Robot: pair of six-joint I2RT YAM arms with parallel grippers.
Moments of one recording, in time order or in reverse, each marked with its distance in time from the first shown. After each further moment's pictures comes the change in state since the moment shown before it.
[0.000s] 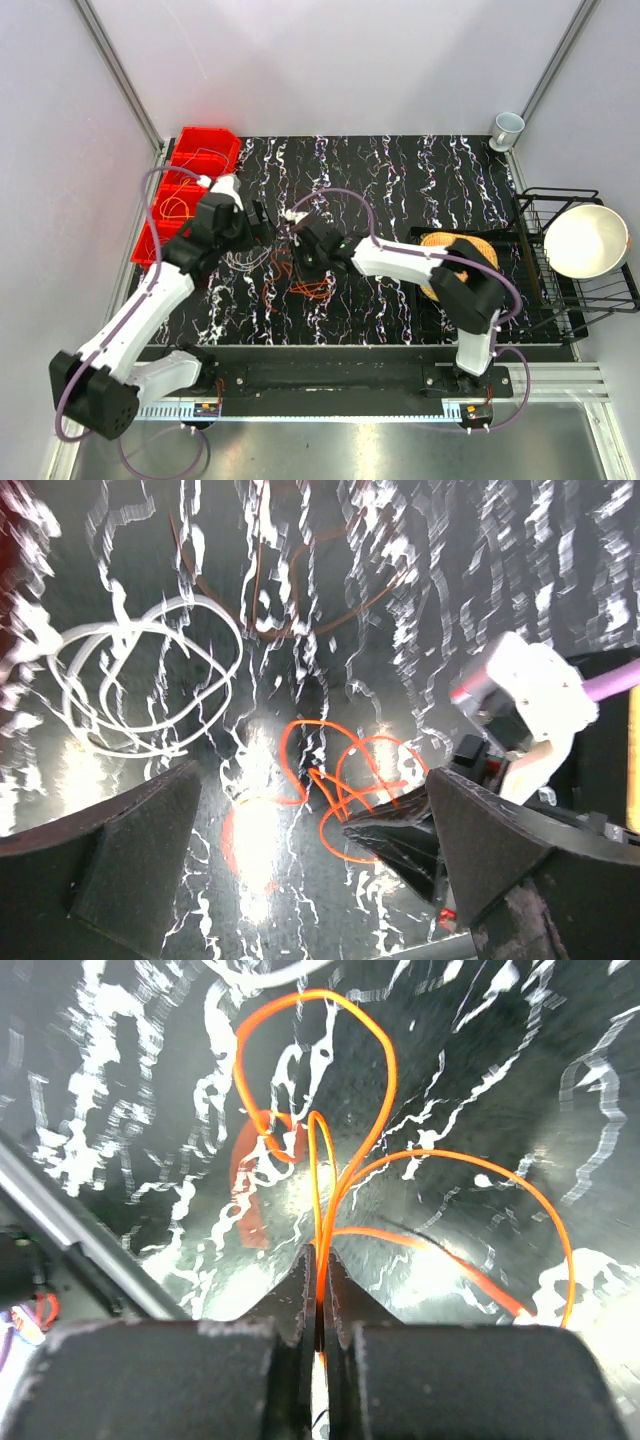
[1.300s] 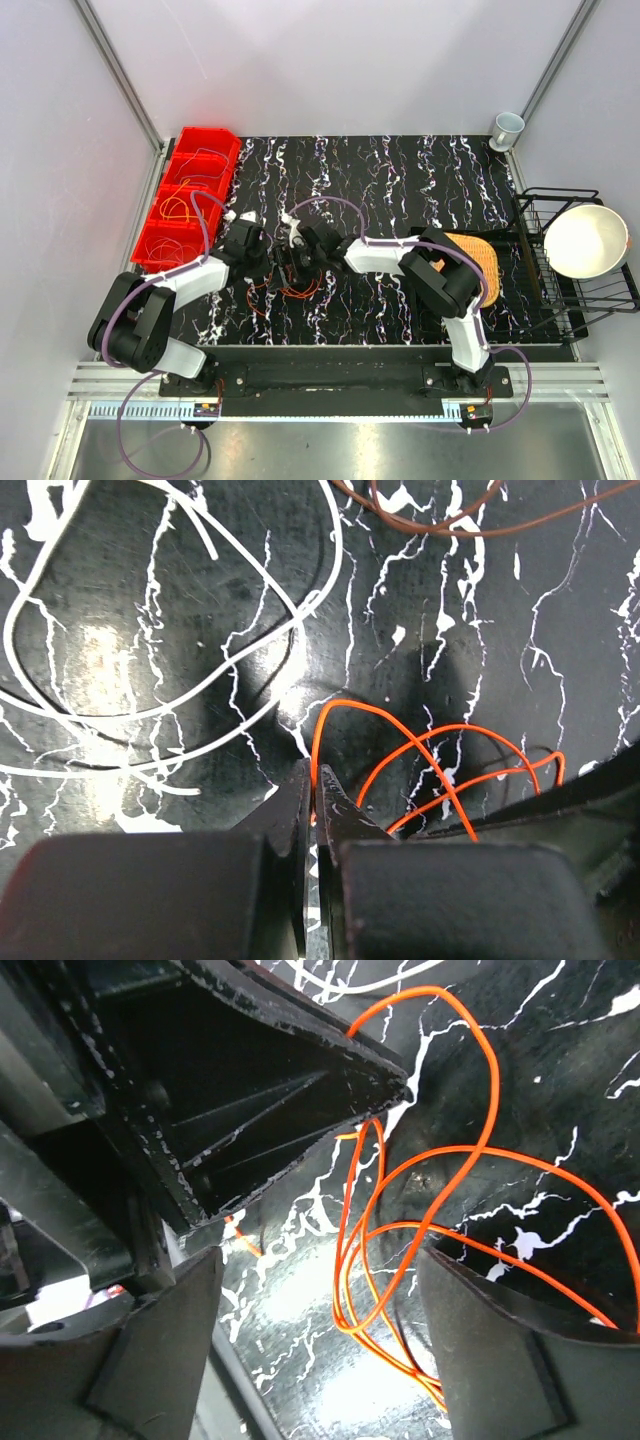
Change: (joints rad) left arm 0.001 0.359 -0.279 0.388 0.005 -0.050; right arm -0.069 0.161 -0.032 0.307 -0.345 0.060
